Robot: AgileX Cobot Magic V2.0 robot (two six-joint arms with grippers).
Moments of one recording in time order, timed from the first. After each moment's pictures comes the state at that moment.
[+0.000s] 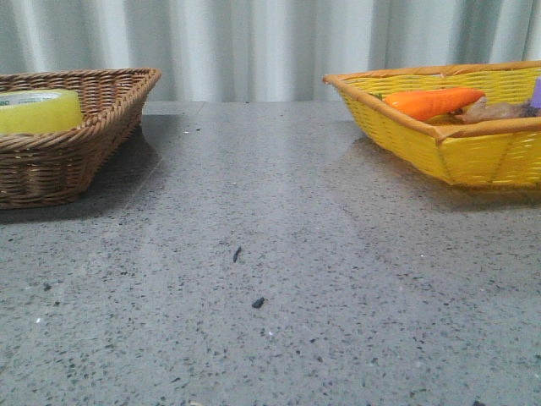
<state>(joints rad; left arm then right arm) -0.15 0.00 0.01 -0.05 0.32 0.00 0.58 -0.01 -0.73 -0.31 0.61 -0.01</state>
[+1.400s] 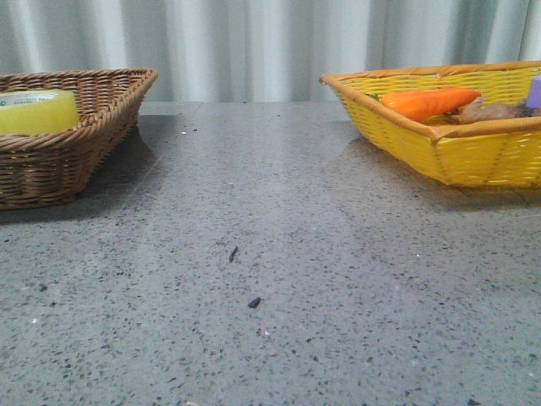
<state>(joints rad) -0.15 0.00 0.01 -0.05 0.32 0.00 0.07 -0.01 0.01 -0.05 0.13 -0.01</state>
